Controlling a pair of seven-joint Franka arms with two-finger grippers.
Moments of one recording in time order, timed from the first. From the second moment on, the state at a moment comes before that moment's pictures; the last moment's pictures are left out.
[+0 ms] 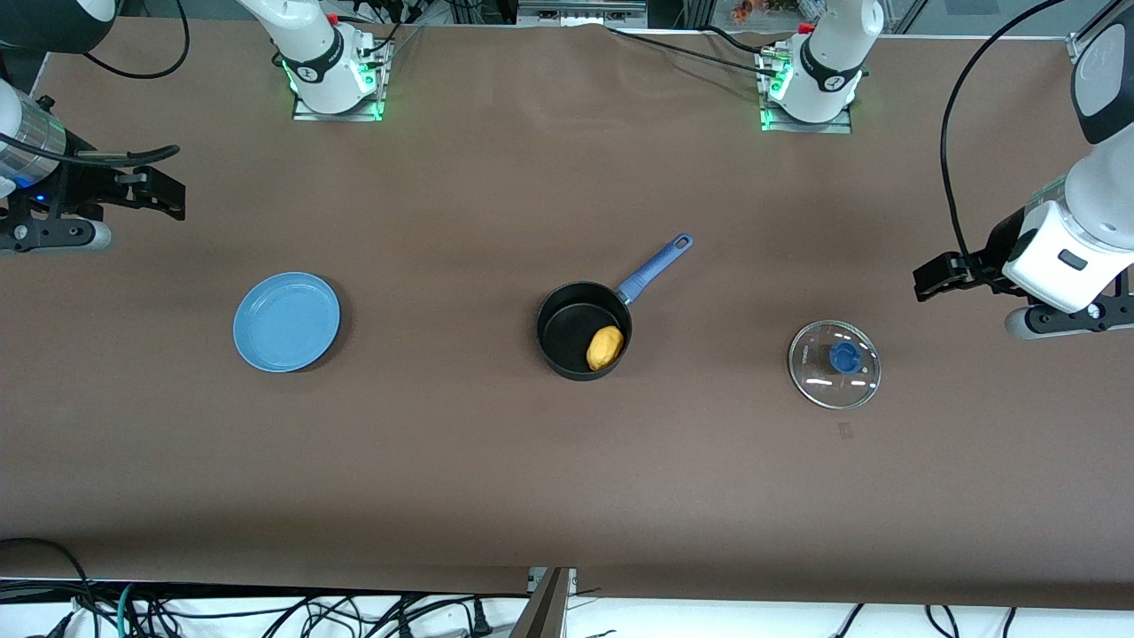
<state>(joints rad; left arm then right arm) 0.26 0.26 -0.41 -1.39 0.13 1.57 -0.29 -0.03 0.07 0.11 -1.55 -0.10 1.49 -0.01</state>
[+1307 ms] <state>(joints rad) -0.03 0.22 -0.09 -1.38 0.00 1.57 -0.26 -0.03 0.07 0.12 -1.55 -0.10 1.50 -0.02</state>
